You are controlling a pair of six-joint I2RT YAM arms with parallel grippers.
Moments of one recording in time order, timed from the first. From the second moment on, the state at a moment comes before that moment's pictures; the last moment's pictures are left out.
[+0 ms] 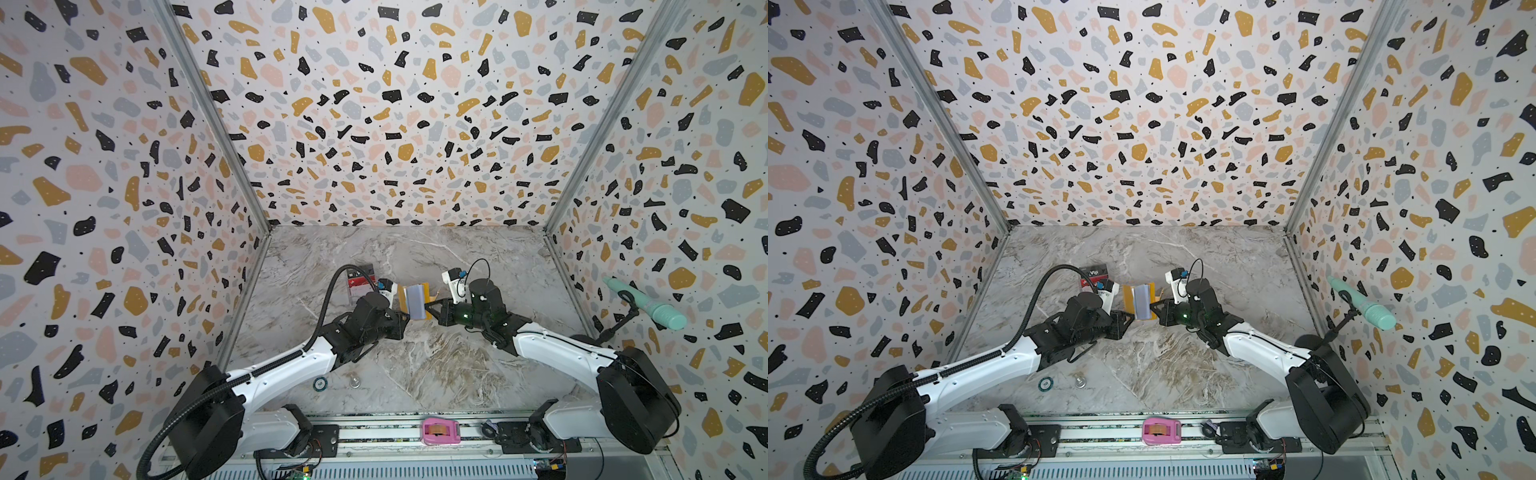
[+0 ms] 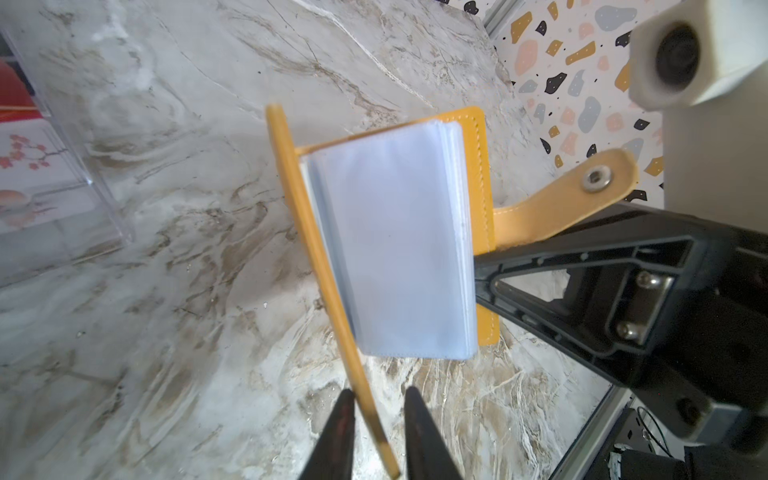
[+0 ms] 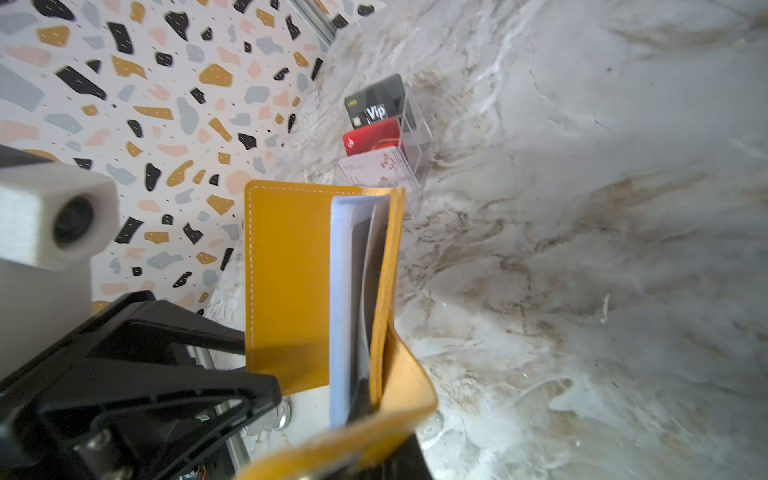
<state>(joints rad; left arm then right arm) -0.77 1.26 0.71 -0.06 0.05 -0.59 0.62 1.36 0.70 0.15 -0.39 0.56</state>
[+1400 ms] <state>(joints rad) -0.77 1.40 0.50 0.14 0.07 -0.64 0.68 1.49 0.74 -0.03 -0.32 0.51</state>
